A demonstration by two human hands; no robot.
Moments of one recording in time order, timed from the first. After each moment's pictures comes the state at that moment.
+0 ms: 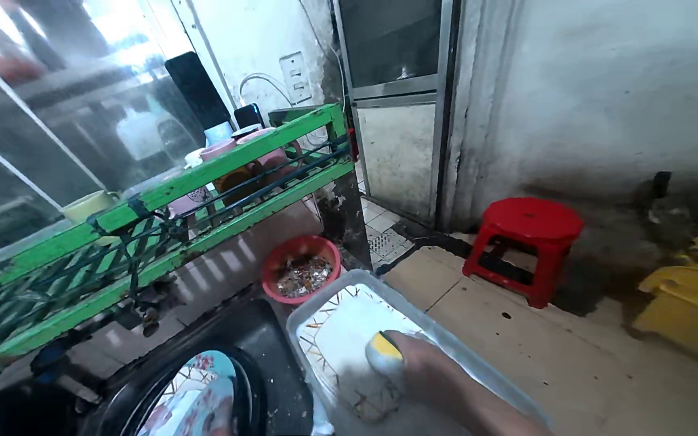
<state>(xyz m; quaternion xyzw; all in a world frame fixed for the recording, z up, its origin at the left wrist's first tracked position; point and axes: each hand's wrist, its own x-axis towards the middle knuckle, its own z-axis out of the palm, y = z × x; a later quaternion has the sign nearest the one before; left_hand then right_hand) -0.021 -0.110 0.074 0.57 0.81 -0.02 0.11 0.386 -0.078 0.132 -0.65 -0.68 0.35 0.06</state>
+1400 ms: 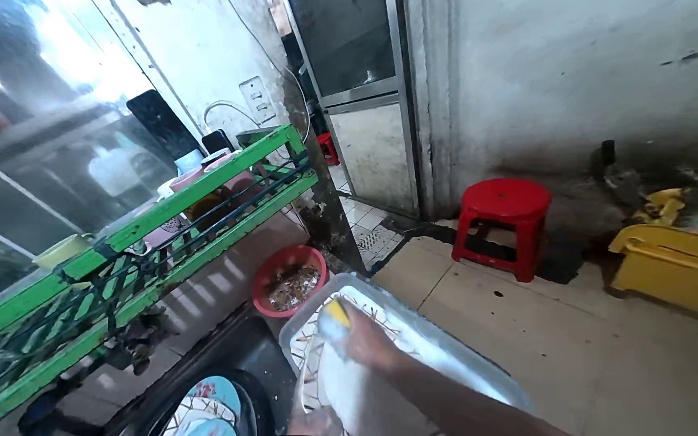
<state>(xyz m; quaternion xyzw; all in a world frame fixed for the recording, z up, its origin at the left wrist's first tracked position) 0.176 -0.148 0.190 0.36 0.53 0.47 0.61 0.333 -0.047 0.157 -0.62 -0.59 0.43 0.29</state>
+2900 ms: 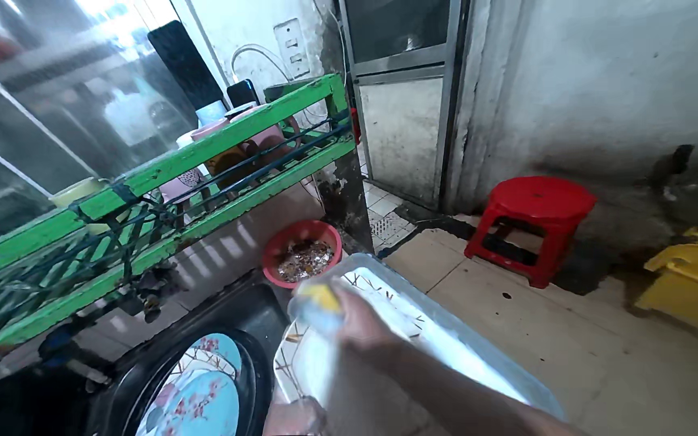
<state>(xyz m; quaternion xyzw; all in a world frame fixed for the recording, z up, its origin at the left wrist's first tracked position) 0.143 -0.165 0.198 0.36 0.38 0.57 0.63 0.304 -0.062 0.186 -0.49 -0.69 0.34 0.42</state>
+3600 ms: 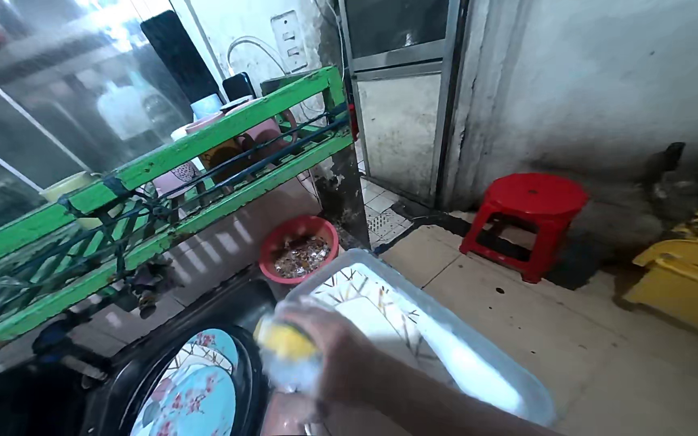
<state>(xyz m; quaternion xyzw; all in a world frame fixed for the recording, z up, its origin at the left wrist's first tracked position) 0.138 -0.165 0.194 0.35 0.34 0.54 0.68 0.281 -0.089 0.196 -0.34 -0.78 0.19 0.49</state>
